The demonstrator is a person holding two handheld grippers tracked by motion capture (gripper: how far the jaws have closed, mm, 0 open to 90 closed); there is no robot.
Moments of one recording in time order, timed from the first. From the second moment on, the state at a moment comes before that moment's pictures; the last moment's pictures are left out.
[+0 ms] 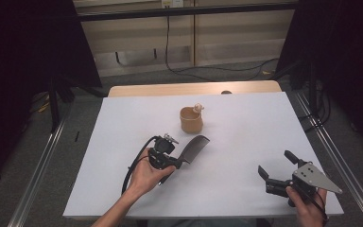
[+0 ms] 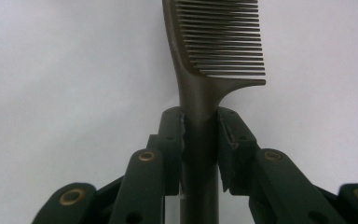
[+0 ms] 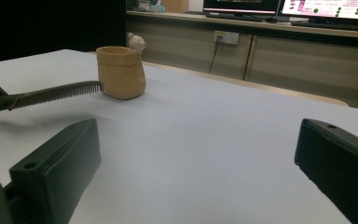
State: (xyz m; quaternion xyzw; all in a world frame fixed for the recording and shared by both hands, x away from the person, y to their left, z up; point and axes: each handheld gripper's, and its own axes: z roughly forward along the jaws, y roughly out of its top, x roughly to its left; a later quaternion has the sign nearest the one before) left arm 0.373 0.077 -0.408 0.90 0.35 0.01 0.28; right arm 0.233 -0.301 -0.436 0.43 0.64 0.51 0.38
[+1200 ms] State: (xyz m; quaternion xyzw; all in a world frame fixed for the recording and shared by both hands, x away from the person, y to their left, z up) left arm 0.366 0.104 -0.376 0.83 0.31 0.10 0.45; right arm 0.233 -0.301 -0.435 0.43 0.64 0.52 0.37
